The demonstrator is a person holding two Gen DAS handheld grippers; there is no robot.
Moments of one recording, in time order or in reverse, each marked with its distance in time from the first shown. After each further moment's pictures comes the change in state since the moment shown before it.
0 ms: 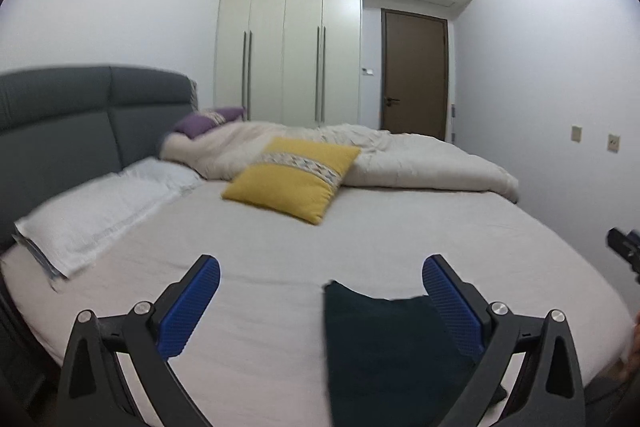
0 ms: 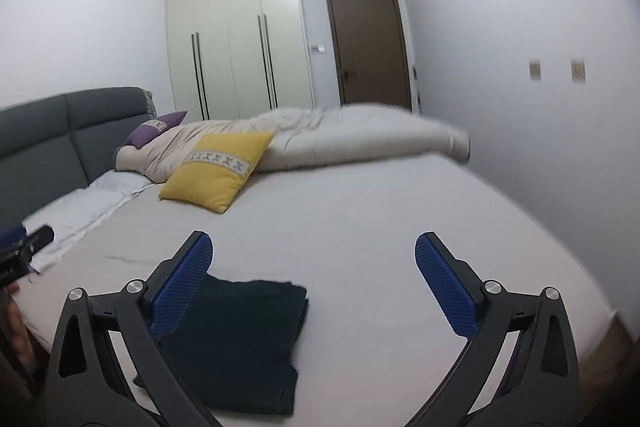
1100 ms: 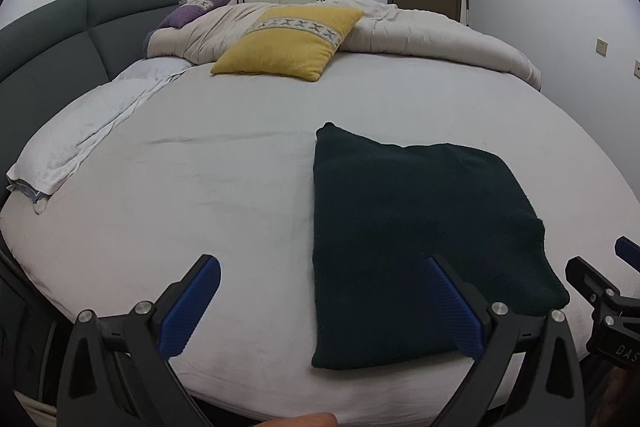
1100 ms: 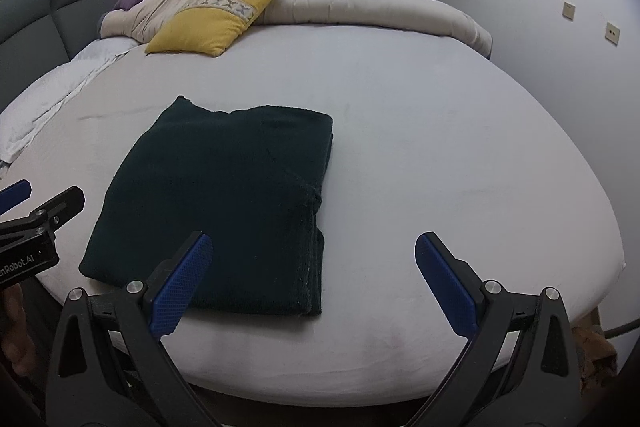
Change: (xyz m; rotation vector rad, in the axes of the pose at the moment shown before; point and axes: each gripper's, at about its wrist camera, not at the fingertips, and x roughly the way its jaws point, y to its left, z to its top) left arm 0.077 -0.026 -0.131 0.033 0.444 0.011; right arm 0.116 0.055 -0.154 -0.113 0.477 -0.041
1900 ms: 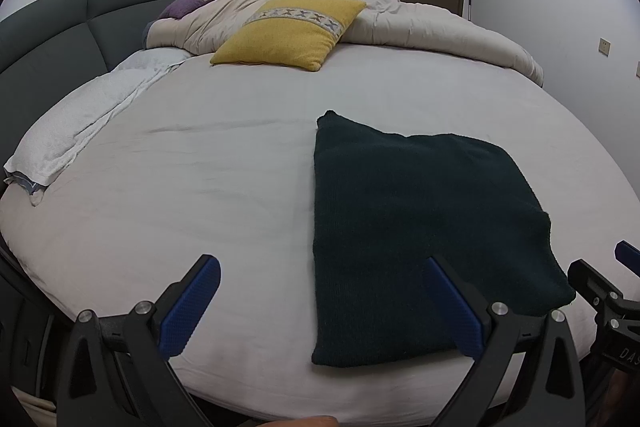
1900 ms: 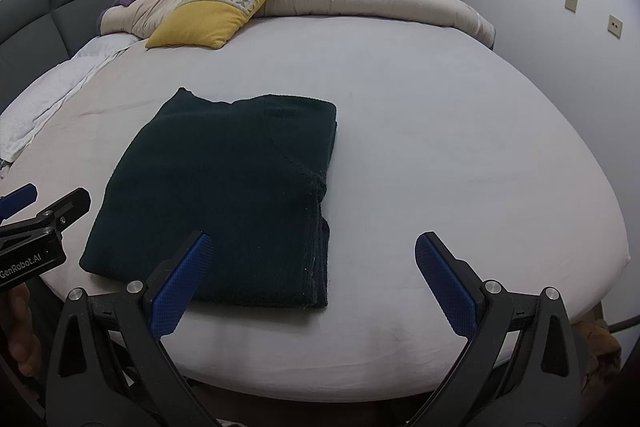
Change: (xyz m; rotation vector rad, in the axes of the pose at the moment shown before) left arm 0.009 0.005 -0.004 -0.008 0.027 -0.008; right arm -0.007 0.002 -0.007 0.018 0.027 0.009
